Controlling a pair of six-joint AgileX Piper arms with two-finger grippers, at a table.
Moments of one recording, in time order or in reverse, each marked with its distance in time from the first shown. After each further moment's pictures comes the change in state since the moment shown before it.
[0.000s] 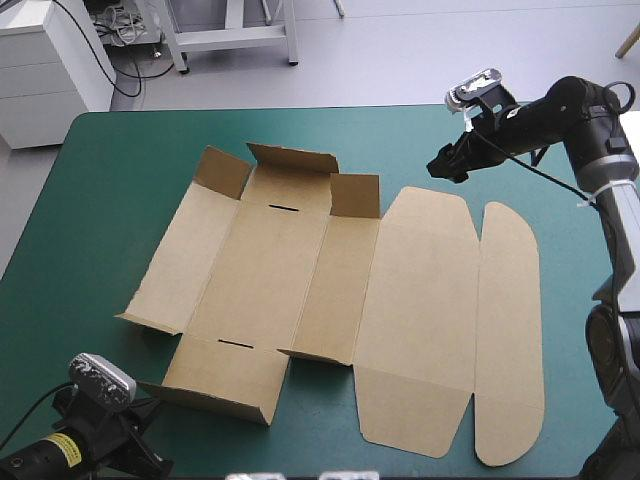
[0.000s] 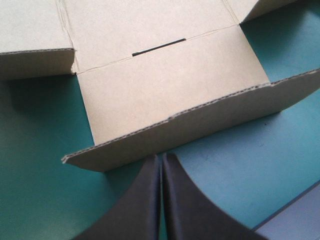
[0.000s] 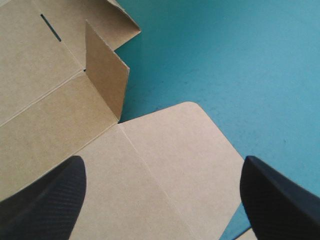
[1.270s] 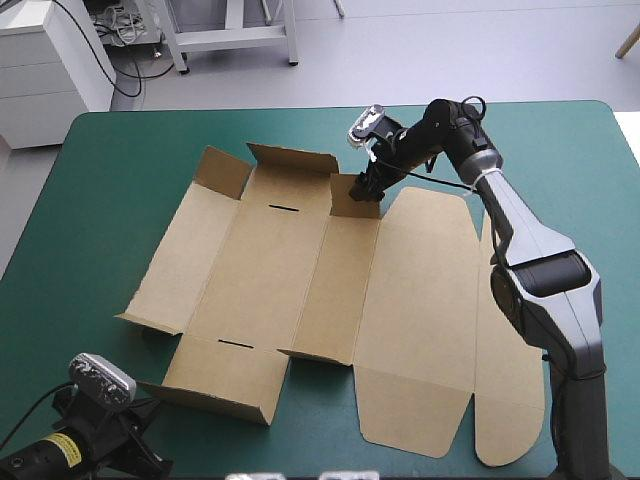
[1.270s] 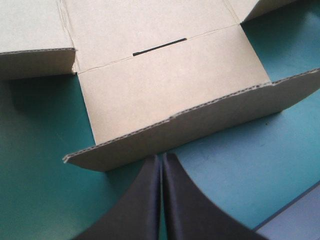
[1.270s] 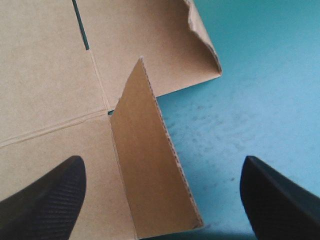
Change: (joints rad) left arm 0.000 0.000 0.000 0.003 0.000 0.000; right arm 0.240 0.441 -0.345 -0.021 -0.023 -0.121
